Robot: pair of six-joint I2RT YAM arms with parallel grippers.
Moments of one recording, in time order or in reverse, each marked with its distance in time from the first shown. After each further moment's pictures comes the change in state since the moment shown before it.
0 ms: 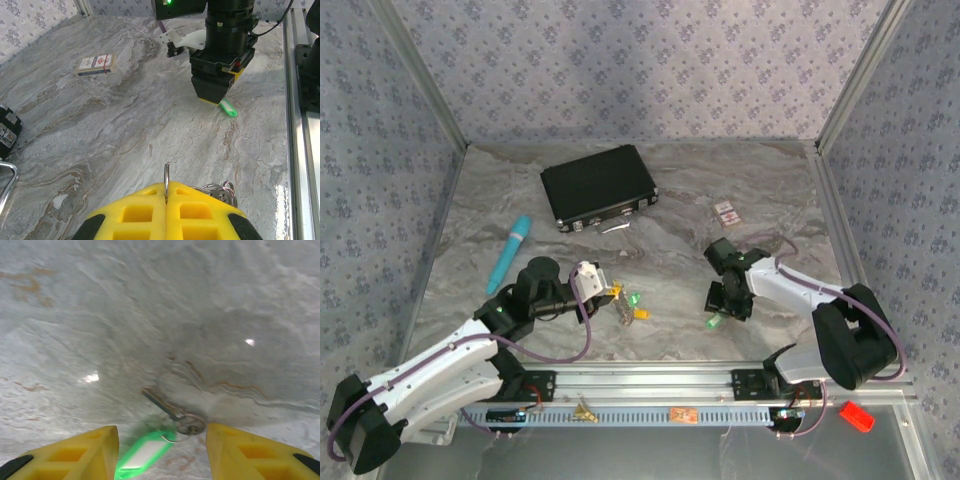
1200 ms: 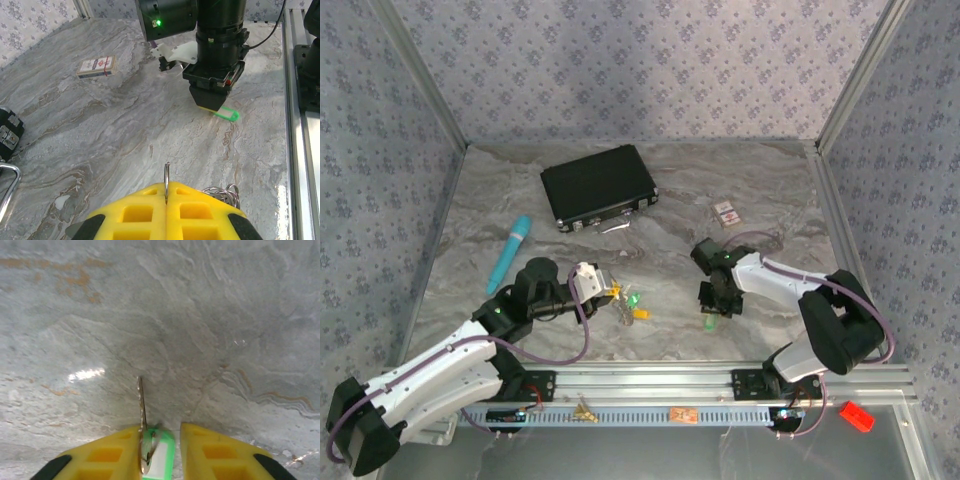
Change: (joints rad) left arm 0.000 -0.019 0.000 -0.010 0.000 0.008; right arm 0.079 0.090 0.058 0.005 0.030 0.015
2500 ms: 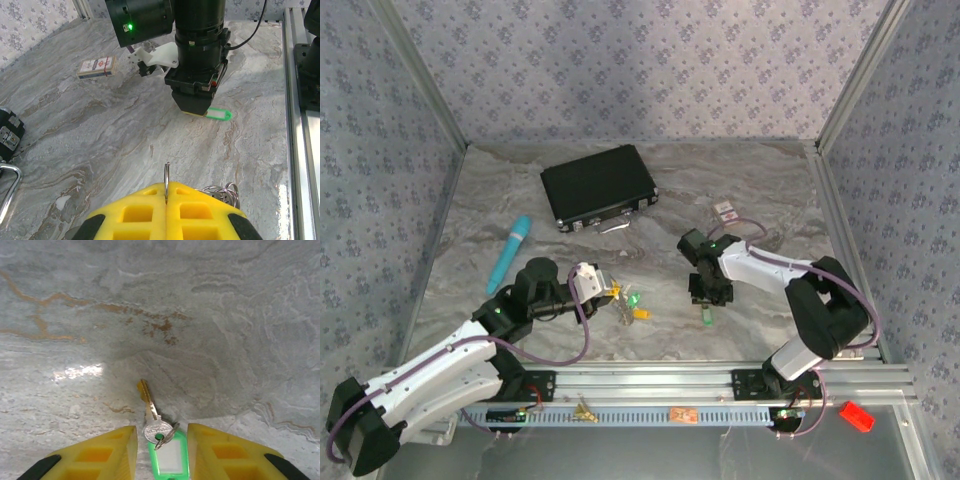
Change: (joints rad) left arm 0.000 0.000 0.000 -0.001 0.000 0.006; right arm 0.042 0.103 0.137 -0.051 0.055 -0.077
